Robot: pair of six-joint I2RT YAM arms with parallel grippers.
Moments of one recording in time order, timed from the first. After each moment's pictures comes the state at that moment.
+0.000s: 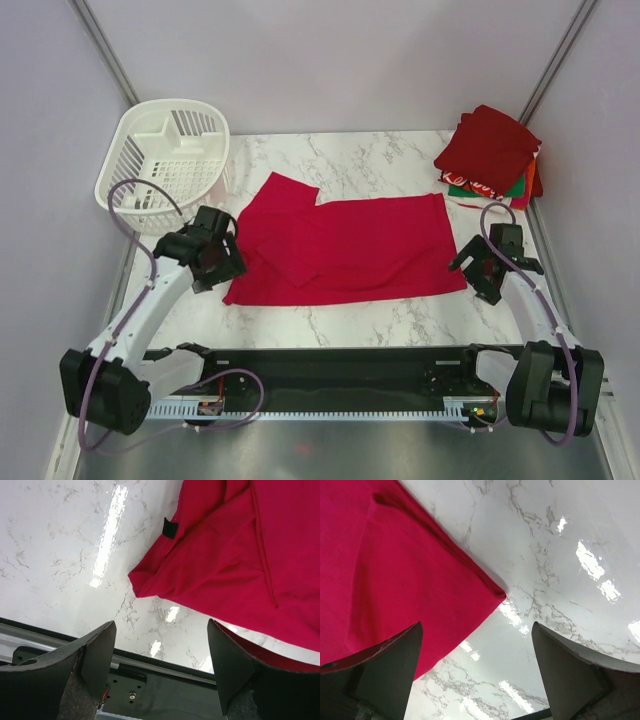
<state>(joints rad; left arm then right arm) -0.28 1.12 0.91 -1.01 -0.22 -0.66 -0.17 1.11 0.62 -0.59 0.02 0.63</state>
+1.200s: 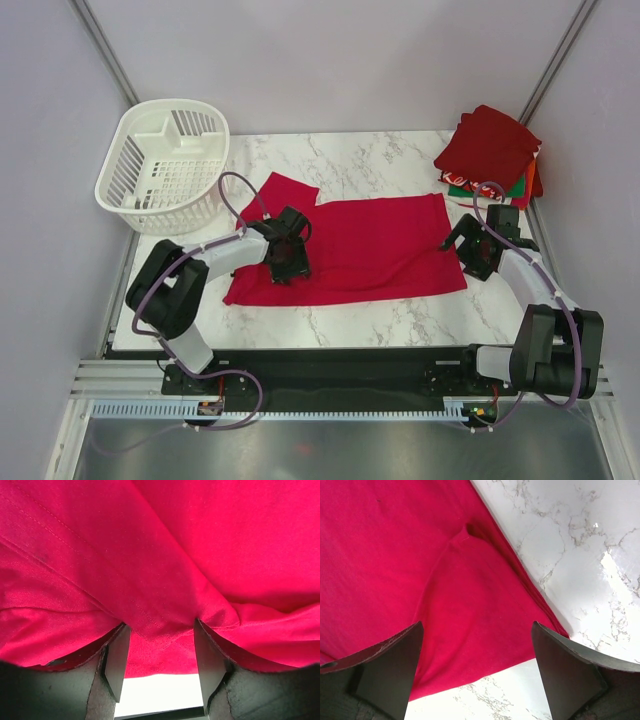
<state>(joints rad) -0.61 1.68 0.99 -0.56 -0.03 -0.82 -0.15 1.28 0.73 -0.45 -0.15 0.59</state>
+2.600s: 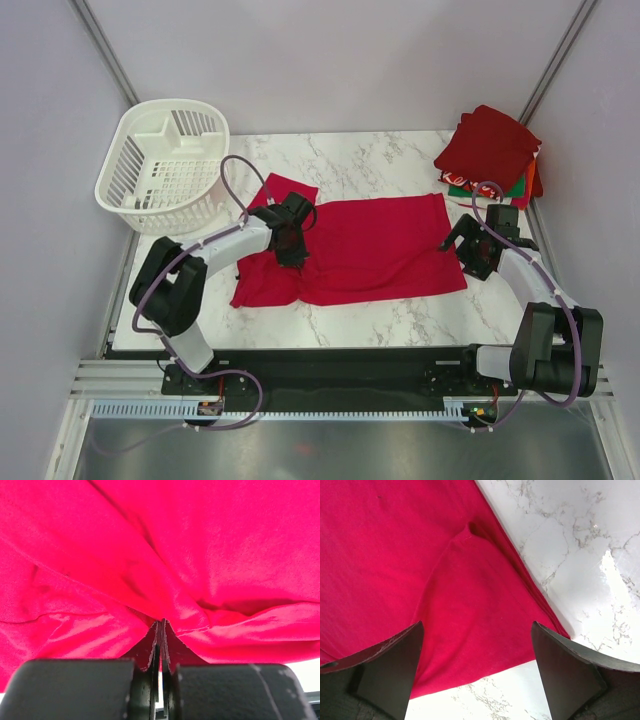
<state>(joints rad) -0.61 1.70 1.14 -0.66 -0.08 -0.79 -0.15 1.29 0.73 -0.44 -0.16 0.57</state>
